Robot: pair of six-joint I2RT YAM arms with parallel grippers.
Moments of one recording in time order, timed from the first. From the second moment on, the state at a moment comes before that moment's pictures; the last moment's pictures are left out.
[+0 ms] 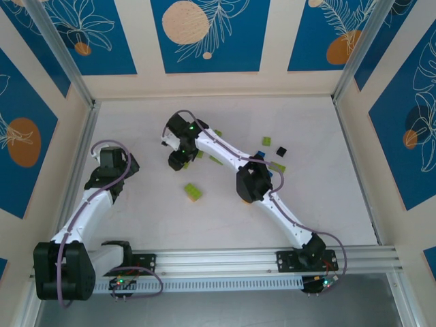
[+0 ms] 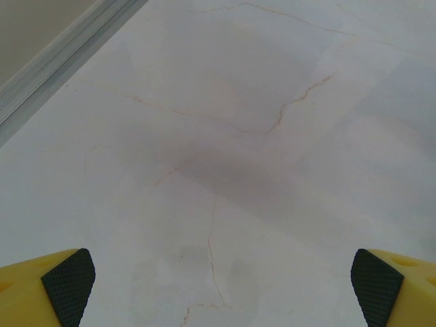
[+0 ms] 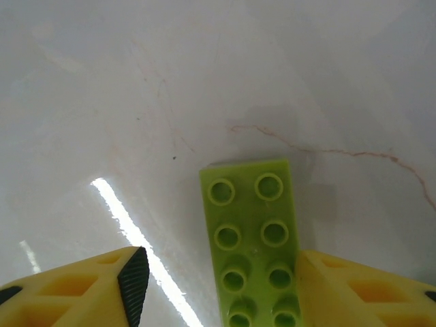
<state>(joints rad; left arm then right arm) -0.01 1.09 0.65 -0.34 -0.32 -0.48 0.81 2.70 2.65 -1.17 -0.17 -0.12</state>
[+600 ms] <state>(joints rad) -0.01 1.09 0.65 -0.32 -0.31 -0.48 0.80 2.71 2.65 -1.15 -0.16 -0.12</state>
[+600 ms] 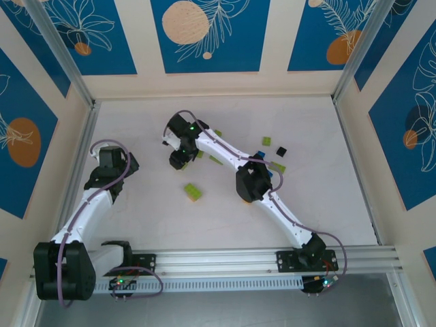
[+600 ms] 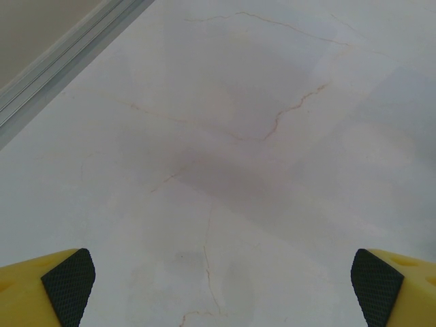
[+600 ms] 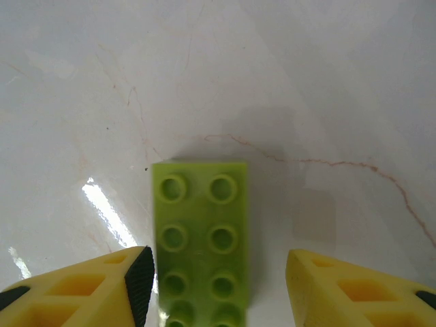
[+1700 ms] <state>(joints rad) 0.00 1.09 0.65 -0.31 -0.29 -0.48 0.81 2.72 2.65 -1.15 -0.16 -0.12</state>
